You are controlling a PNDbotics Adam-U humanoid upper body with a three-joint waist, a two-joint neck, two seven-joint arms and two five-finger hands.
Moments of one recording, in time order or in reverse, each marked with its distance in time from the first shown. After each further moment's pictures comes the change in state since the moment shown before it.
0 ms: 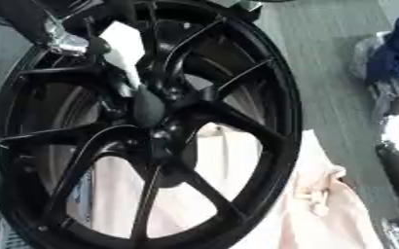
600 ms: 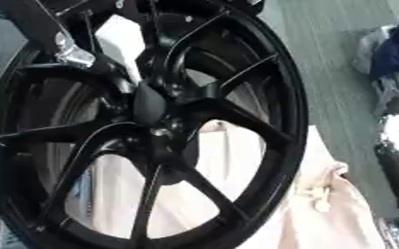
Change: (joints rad) left arm 0.001 -0.017 -0.006 0.026 -0.025 -0.022 0.018; right arm -0.013 0.014 0.007 0.000 -0.007 0.004 0.002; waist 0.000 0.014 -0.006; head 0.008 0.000
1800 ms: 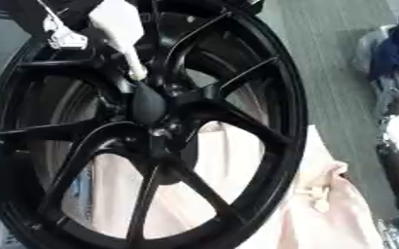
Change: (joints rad) left arm -0.014 0.001 0.113 -0.035 0.112 0.073 -0.032; right arm 0.000 0.016 -0.003 0.000 -0.009 0.002 -0.009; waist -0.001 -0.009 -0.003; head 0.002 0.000
